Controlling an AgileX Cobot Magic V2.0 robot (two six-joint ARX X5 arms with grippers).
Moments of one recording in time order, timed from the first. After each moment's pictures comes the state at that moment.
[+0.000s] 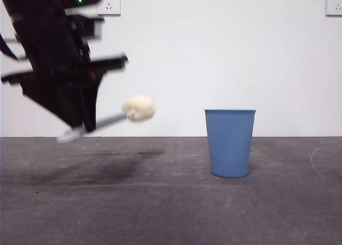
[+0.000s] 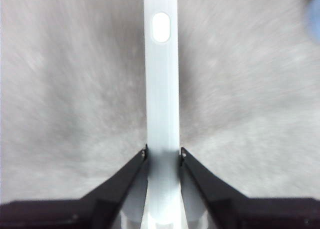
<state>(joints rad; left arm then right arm) -0.58 1.43 1.00 -0.59 -0.10 -0.30 0.08 0.88 1.09 -1.01 -0.51 -0.06</state>
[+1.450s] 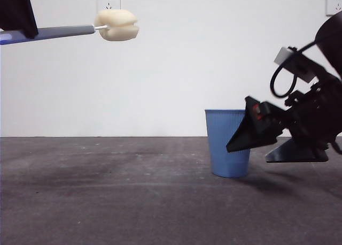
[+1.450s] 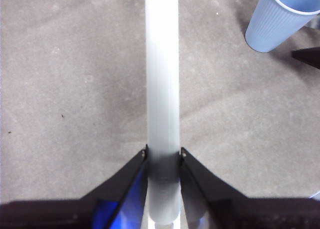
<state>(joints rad) -0.58 0.96 1.00 -0.87 -0.10 -0.18 0.30 1.55 0.47 0.51 -0.39 -0.01</state>
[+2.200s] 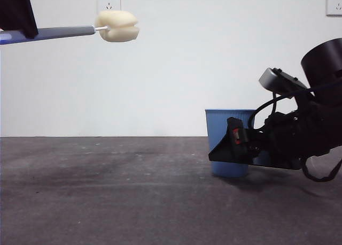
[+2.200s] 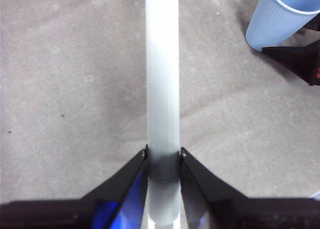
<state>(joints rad) -0.58 0.96 1.00 -0.87 -0.10 -0.18 0.34 1.84 0.48 0.96 -0.36 -0.02</state>
